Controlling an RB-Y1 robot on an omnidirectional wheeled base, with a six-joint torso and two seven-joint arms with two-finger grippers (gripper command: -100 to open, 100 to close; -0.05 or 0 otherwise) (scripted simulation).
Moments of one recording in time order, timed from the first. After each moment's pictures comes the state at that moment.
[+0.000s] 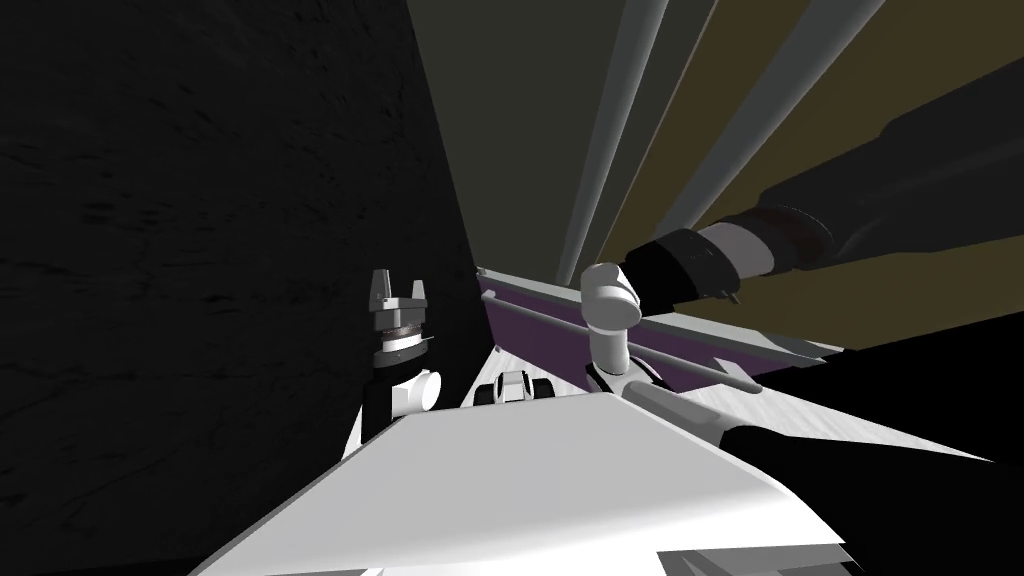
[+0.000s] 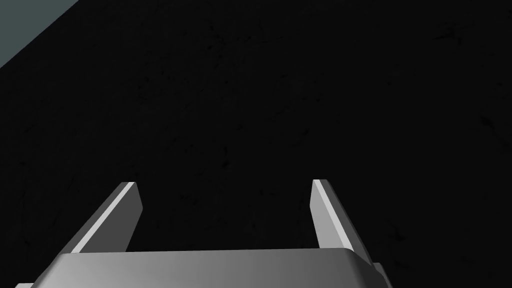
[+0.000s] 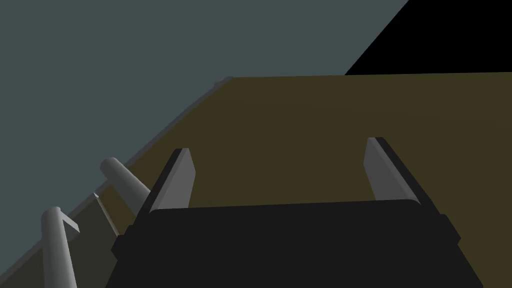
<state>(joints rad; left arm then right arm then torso) 0.45 0.03 -0.06 -2.36 0.05 -0.41 -0.02 -0.46 -0.24 0.16 -2.43 -0.91 -1.22 -0.42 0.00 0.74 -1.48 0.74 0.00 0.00</state>
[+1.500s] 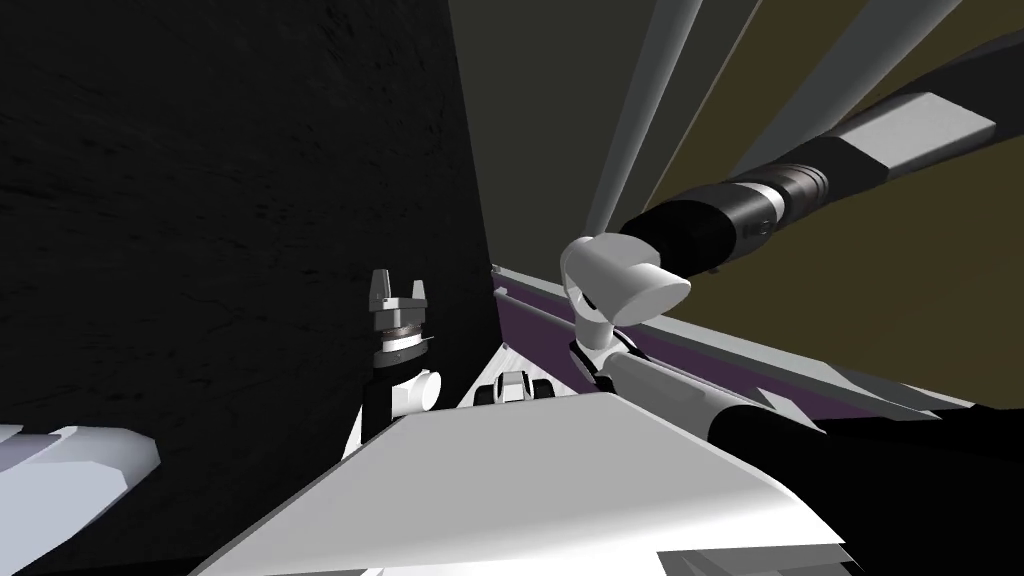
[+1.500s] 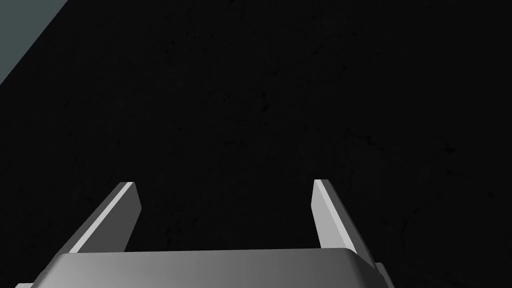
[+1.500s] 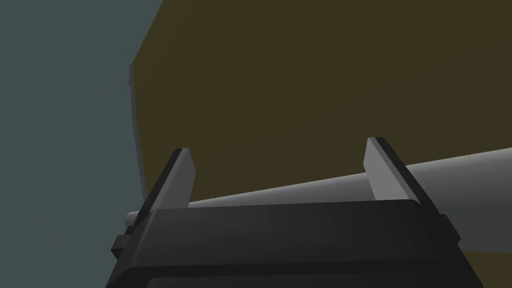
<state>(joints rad) 0.45 0.03 -0.06 -2.36 0.05 -0.41 -0.02 -0.73 -0.19 0.24 -2.45 -1.31 -1.45 -0.68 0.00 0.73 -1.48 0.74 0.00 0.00</state>
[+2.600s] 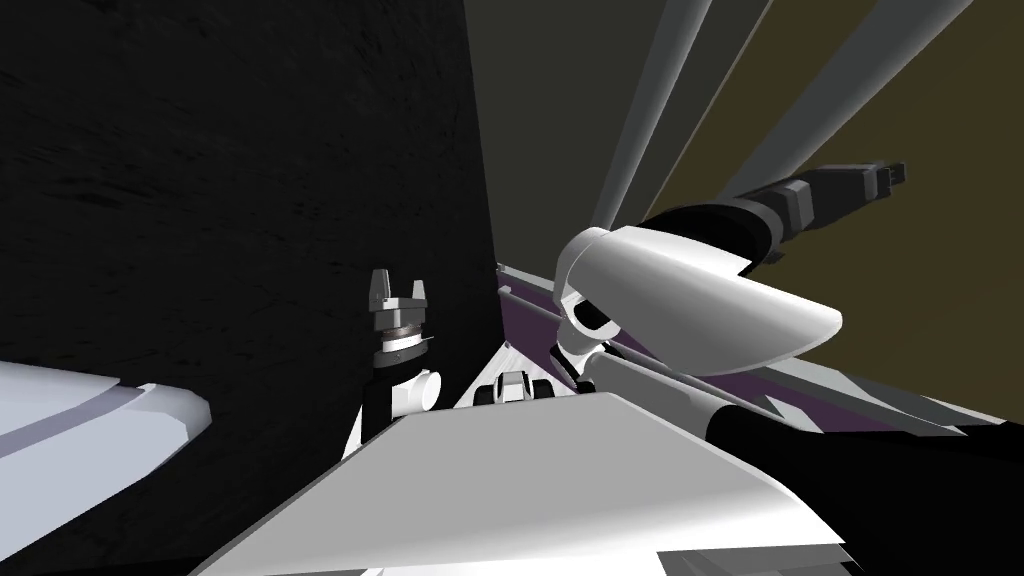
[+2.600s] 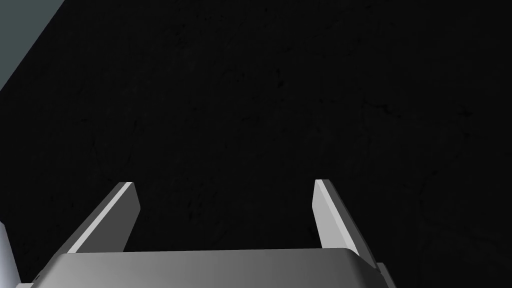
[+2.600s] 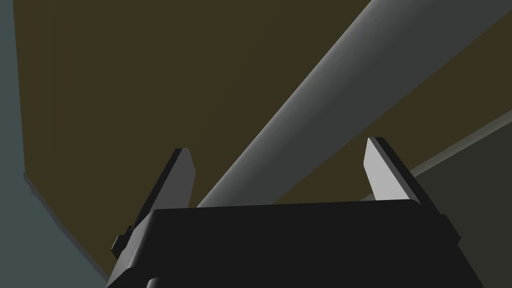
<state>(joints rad) 0.45 0.03 -0.06 -2.36 0.05 -0.41 -0.02 -0.80 0.01 0.28 -2.56 -1.46 -1.68 -0.78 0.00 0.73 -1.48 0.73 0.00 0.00</state>
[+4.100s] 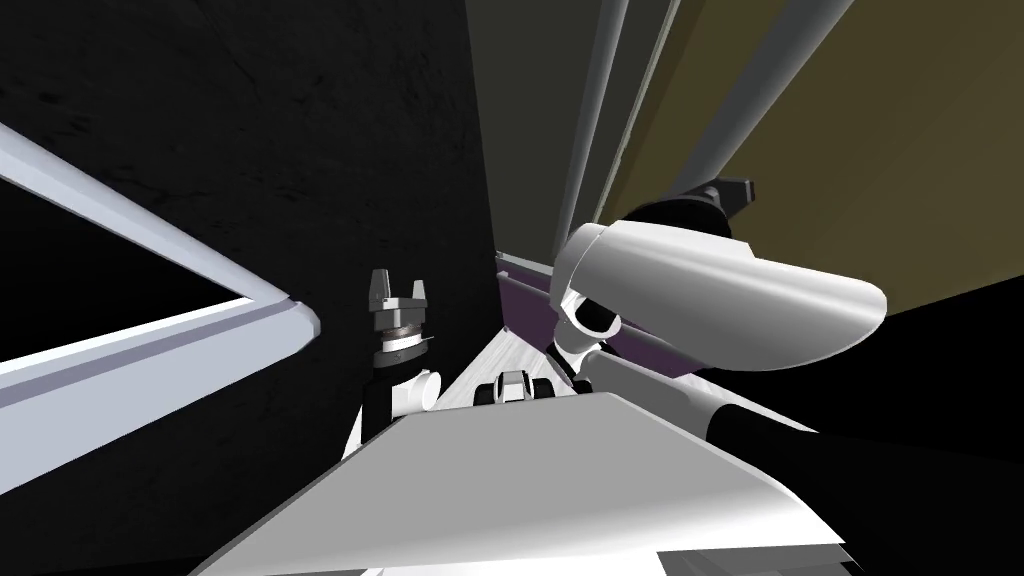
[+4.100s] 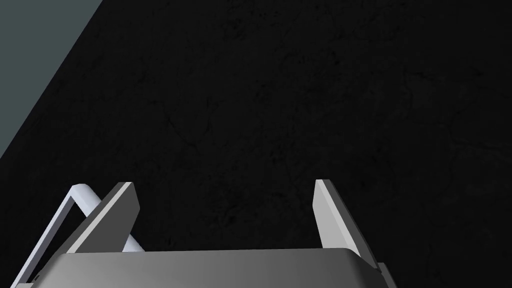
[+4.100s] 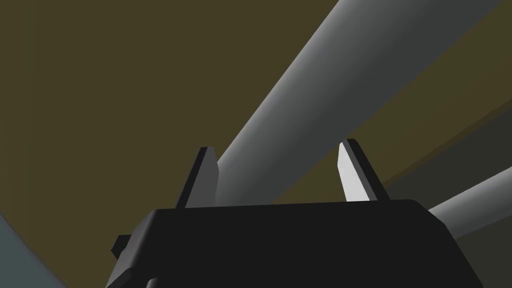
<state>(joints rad) 0.45 0.03 -0.06 -2.36 0.05 -0.41 -0.02 -0.83 0.04 0.26 -2.55 -1.71 -1.73 -0.83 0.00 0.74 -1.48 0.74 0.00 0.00</state>
